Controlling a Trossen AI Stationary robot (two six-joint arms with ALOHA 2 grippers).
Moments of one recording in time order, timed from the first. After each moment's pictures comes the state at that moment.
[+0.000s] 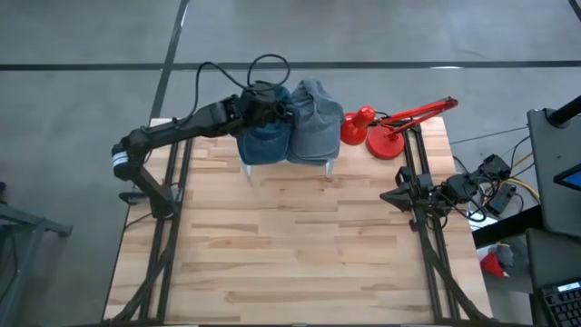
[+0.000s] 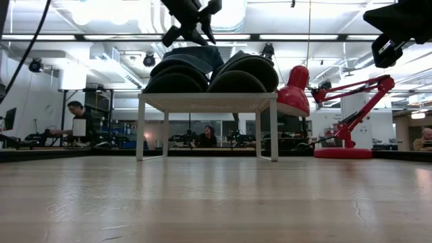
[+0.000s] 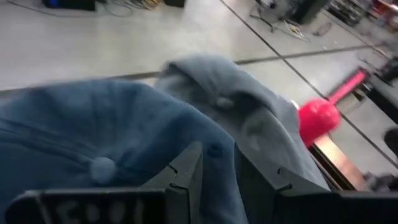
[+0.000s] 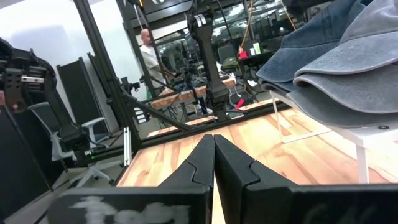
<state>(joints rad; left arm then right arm) 0.36 1.57 1.62 -0.48 -0.44 -0.59 0.51 0.00 0.16 -0.05 0.50 0.28</state>
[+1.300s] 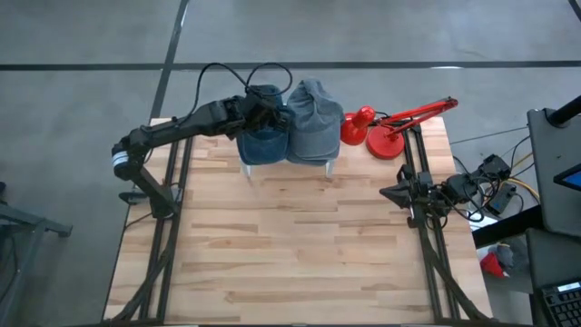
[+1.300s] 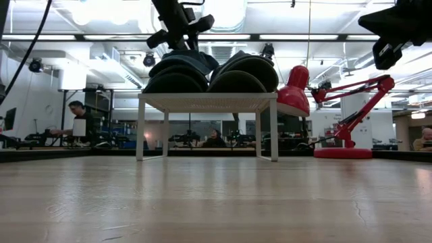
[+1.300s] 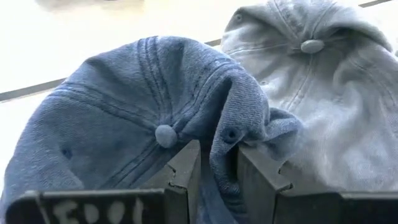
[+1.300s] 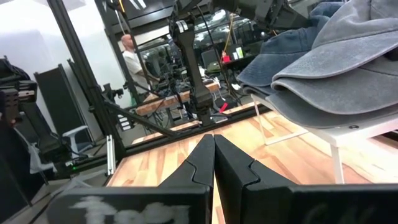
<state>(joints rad) 0.37 1.58 1.62 -0.73 -0.53 -0.58 0.51 0.00 0.16 -0.04 0.58 0.28</state>
